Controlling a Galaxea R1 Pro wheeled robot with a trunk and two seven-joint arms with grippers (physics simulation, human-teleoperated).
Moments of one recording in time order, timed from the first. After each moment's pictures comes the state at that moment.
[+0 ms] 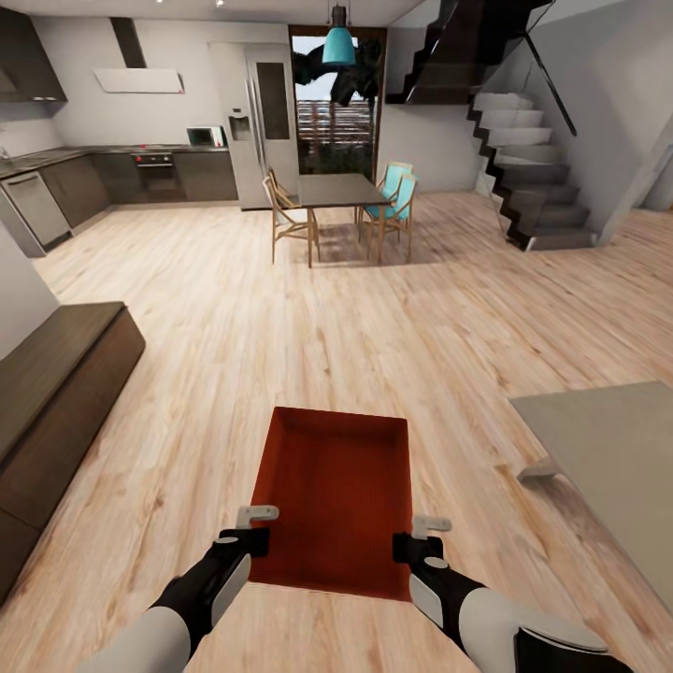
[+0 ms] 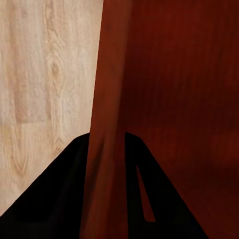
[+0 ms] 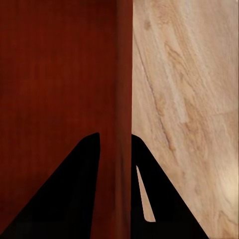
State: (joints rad) left arm -0.61 -0.06 -0.23 -0.48 0.23 0.25 0.23; right arm -0.76 0.13 1.43 -0.03 -1.47 -0.20 -0.20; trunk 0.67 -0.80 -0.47
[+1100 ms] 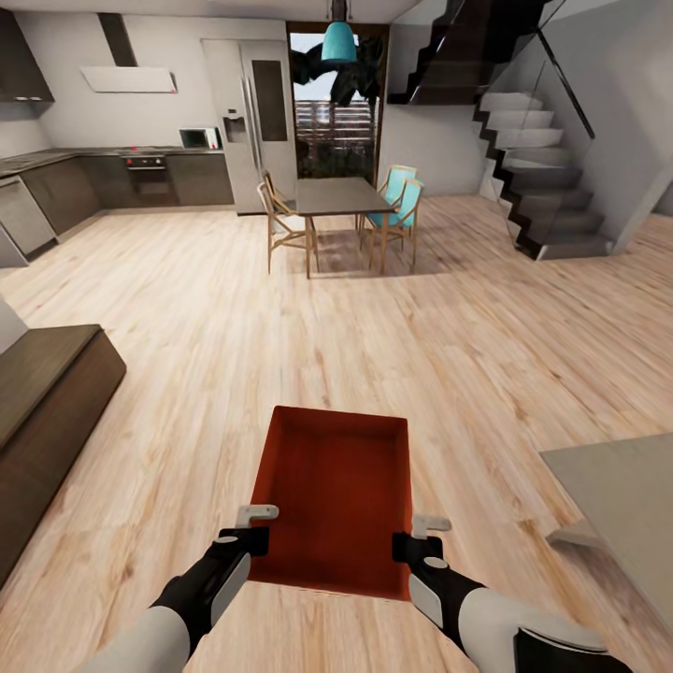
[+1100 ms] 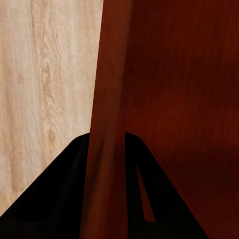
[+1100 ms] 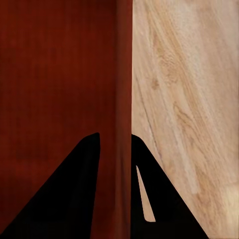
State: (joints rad) left arm -0.61 -0.05 -0.24 -0.48 0.24 0.25 0.23; right arm -0.76 0.13 1.43 -0.03 -1.48 -0.20 -0.20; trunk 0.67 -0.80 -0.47
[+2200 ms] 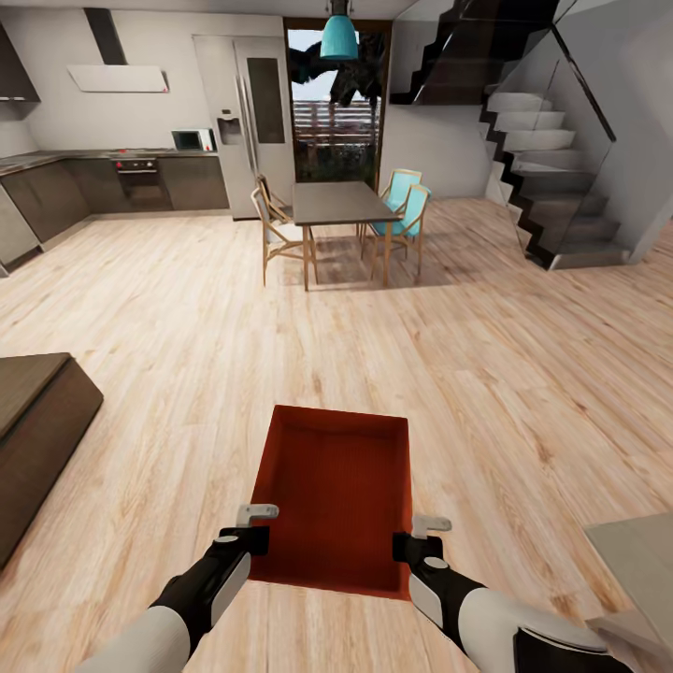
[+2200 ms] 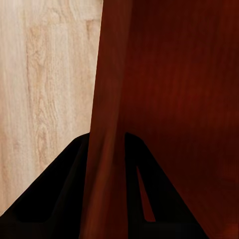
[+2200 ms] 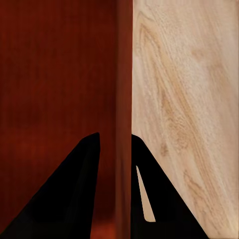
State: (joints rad) left arm -0.61 -0.05 -0.24 -0.49 0.23 0.25 0.23; right arm -0.76 0.13 1.42 -0.02 -1.47 -0.21 -0.20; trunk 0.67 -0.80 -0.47
